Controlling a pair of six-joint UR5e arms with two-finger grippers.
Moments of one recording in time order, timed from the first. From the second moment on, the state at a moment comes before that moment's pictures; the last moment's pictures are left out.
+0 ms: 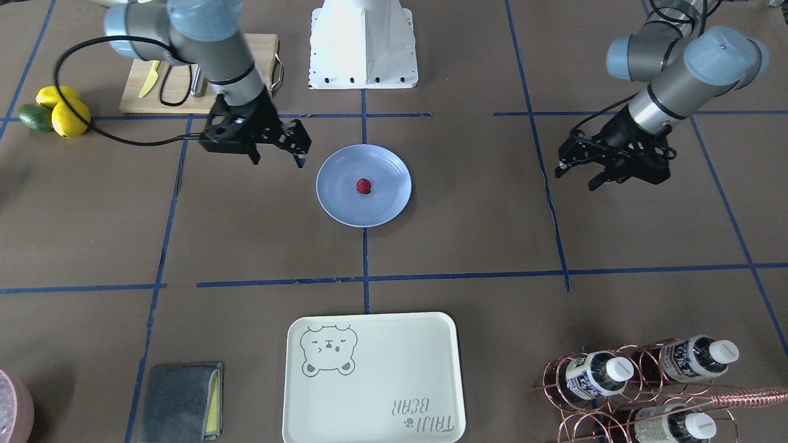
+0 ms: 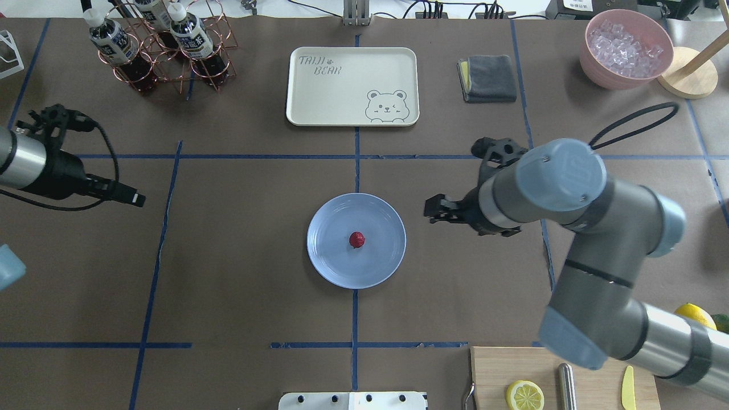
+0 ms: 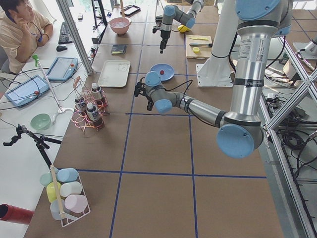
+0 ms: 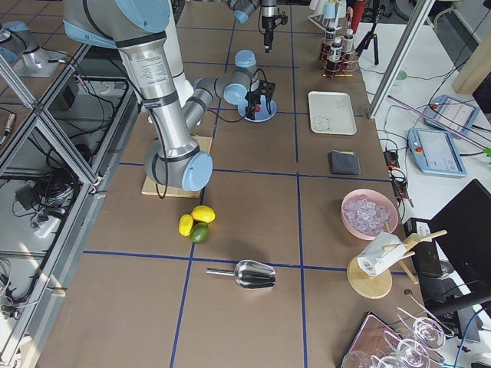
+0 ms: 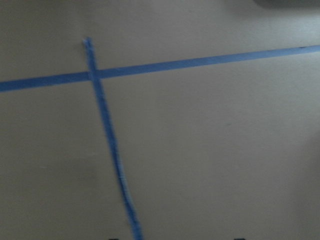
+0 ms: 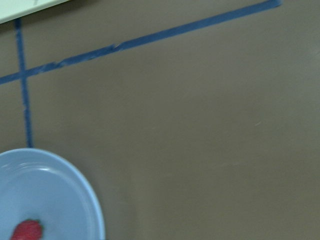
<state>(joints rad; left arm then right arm) -0.94 -1.59 -1.78 -2.24 -2.24 -0.72 0.60 -1.29 1.98 -1.41 1.92 1.37</state>
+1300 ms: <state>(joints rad) -1.60 -1.48 -1.74 -1.55 -2.45 0.25 1.53 -1.63 1.82 -1.77 2.32 -0.16</state>
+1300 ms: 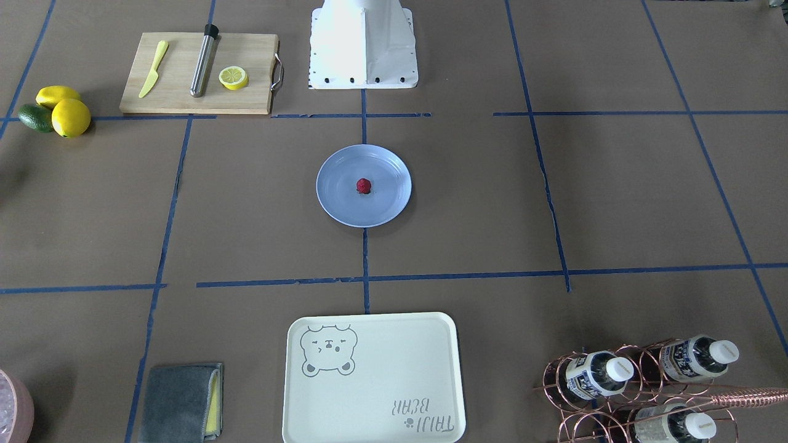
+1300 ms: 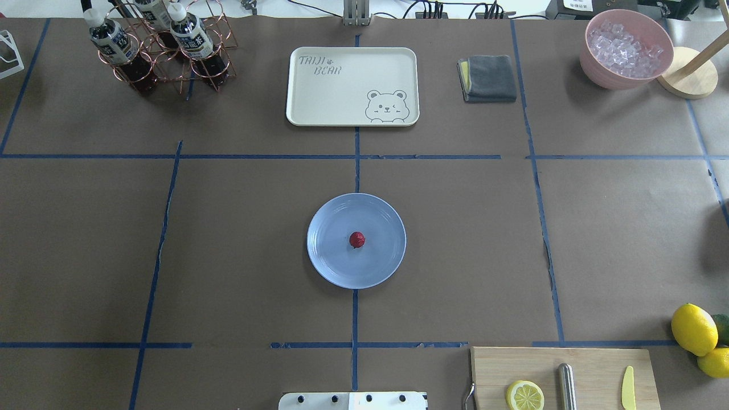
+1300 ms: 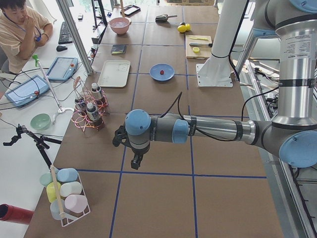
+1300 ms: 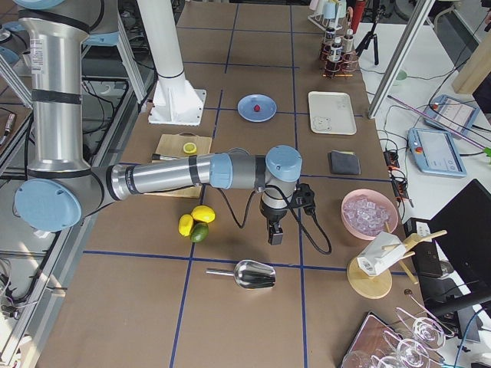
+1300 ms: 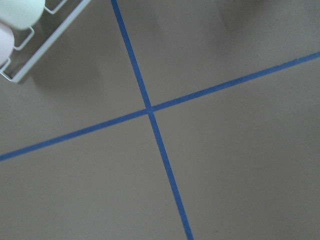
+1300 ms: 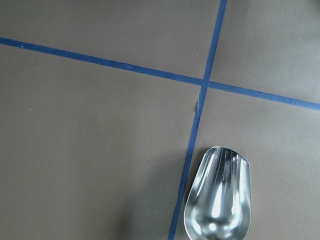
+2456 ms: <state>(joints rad) -1.60 -1.48 -1.74 -1.56 -2.46 0.26 1.53 -1.64 1.82 -1.76 2.32 -0.16</state>
